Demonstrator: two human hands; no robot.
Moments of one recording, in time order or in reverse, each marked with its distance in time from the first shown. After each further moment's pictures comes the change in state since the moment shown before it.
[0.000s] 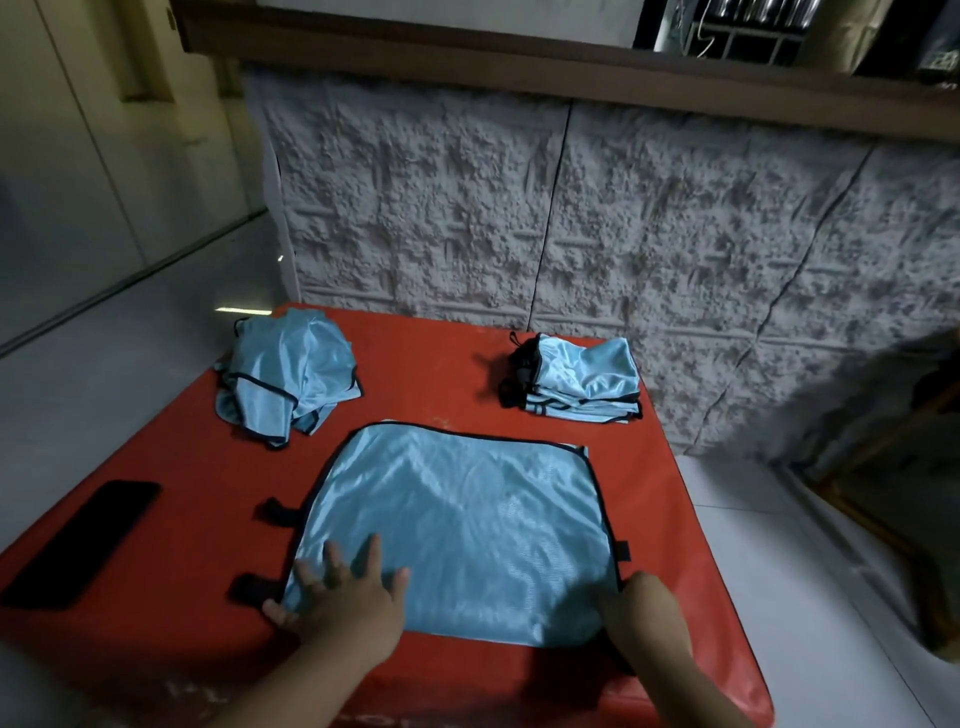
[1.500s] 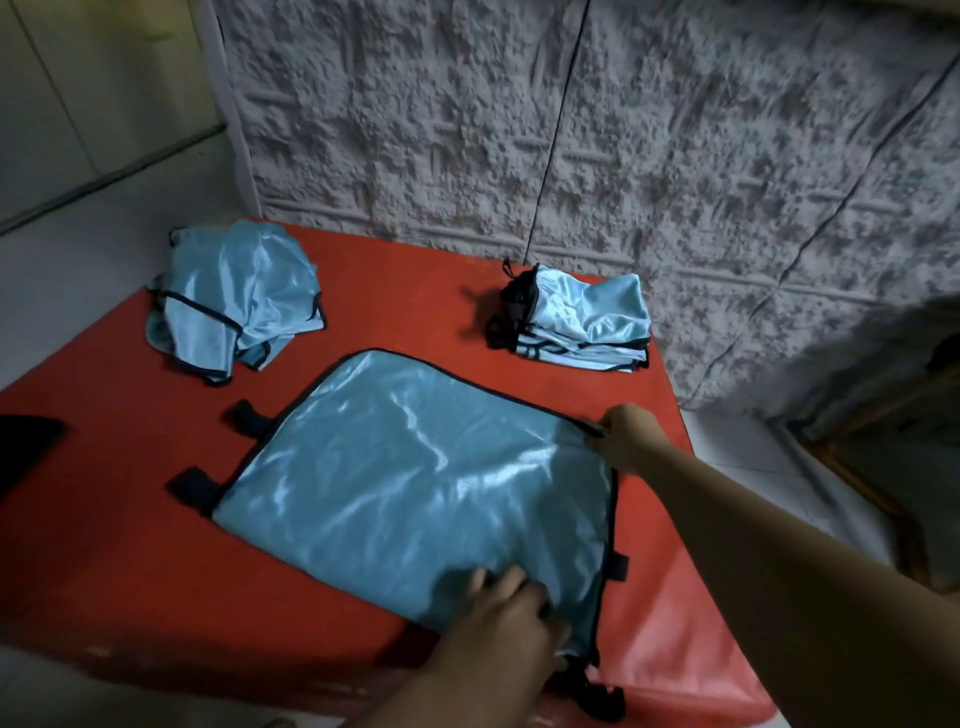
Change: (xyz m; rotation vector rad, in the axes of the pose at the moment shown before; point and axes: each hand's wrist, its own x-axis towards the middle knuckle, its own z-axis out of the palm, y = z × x) left_hand -0.056 0.104 0.088 0.039 0.411 1.218; right_hand 0.173 -0.069 -0.038 -0.352 -0.030 -0.366
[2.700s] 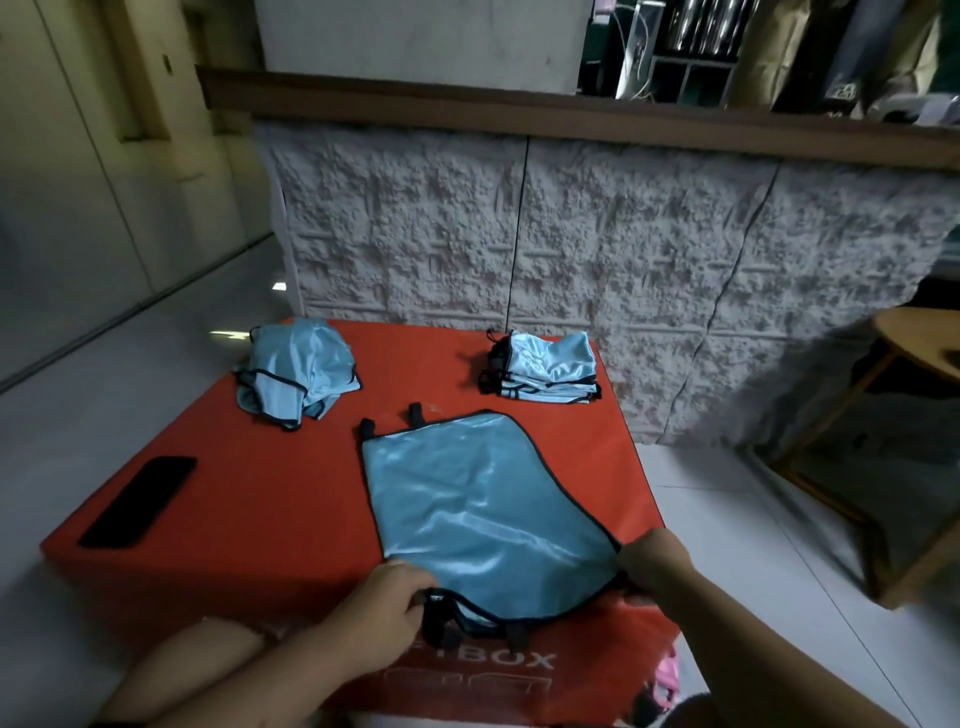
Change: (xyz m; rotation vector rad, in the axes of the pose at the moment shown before) left_hand -0.120 -0.025 -0.115 -0.427 -0.137 -0.386; right_hand -0.247 0.038 0.001 0.689 -0.088 0.467
